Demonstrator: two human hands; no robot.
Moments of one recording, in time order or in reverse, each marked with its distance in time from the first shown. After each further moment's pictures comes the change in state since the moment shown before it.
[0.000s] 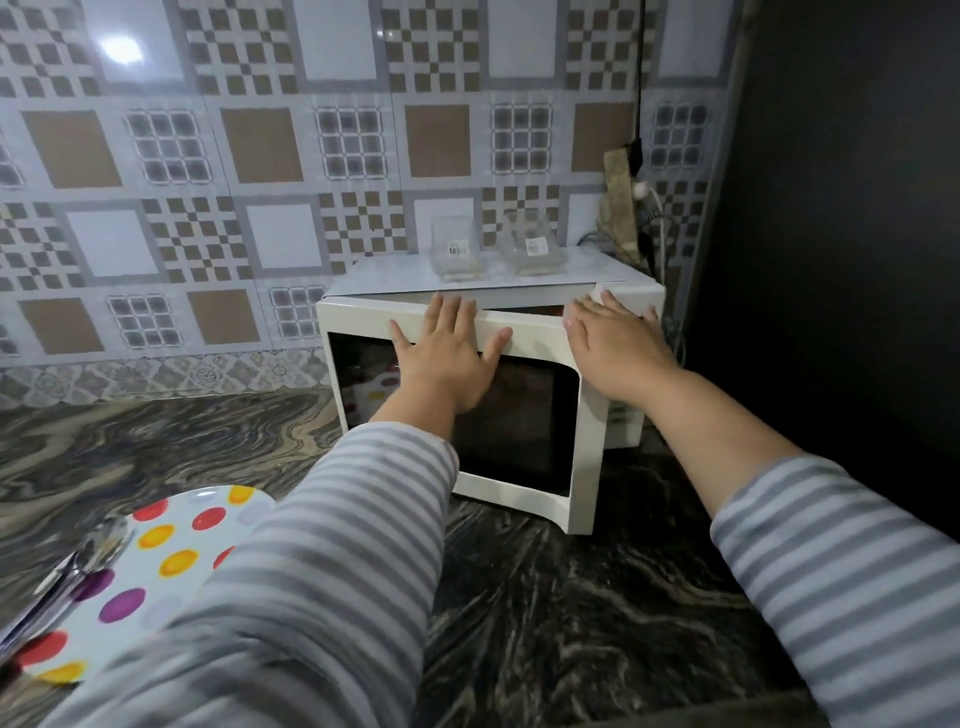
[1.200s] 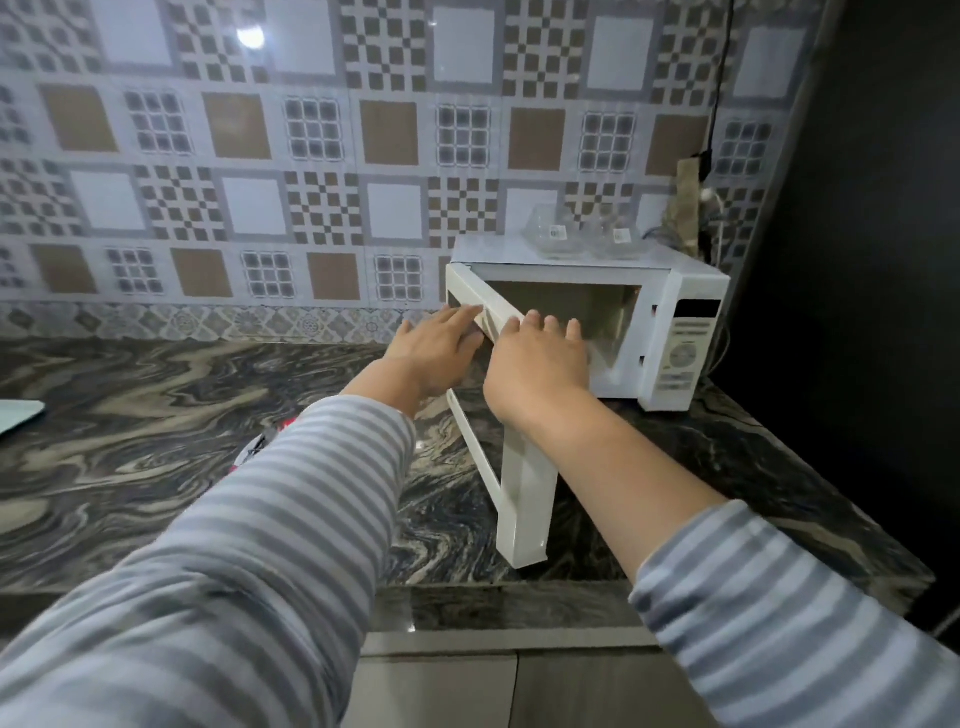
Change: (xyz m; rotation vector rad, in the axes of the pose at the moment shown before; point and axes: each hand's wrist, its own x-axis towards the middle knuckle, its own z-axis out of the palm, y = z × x) left_hand -0.129 -0.141 -0.085 -0.136 -0.117 0.101; right_hand -0.155 -0.250 -0.031 -0.274 -0.130 -0.003
